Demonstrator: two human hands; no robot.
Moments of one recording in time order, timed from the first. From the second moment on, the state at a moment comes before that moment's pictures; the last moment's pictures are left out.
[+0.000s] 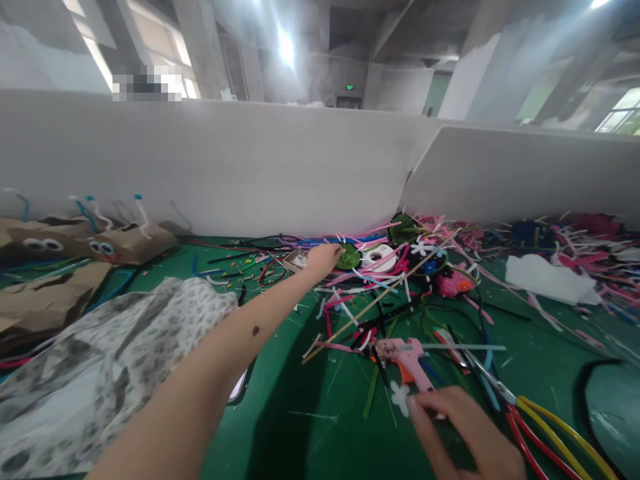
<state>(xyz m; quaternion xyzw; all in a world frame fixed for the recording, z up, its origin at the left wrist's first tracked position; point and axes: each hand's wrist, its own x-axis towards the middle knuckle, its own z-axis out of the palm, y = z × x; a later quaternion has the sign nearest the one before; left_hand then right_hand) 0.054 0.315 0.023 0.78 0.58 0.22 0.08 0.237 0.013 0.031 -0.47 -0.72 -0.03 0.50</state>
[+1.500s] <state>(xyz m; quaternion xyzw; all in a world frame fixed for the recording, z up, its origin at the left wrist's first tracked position) -0.005 0.077 0.093 0.40 0.47 0.57 0.55 0.160 0.048 0.109 -0.40 -0.76 -0.23 0.46</state>
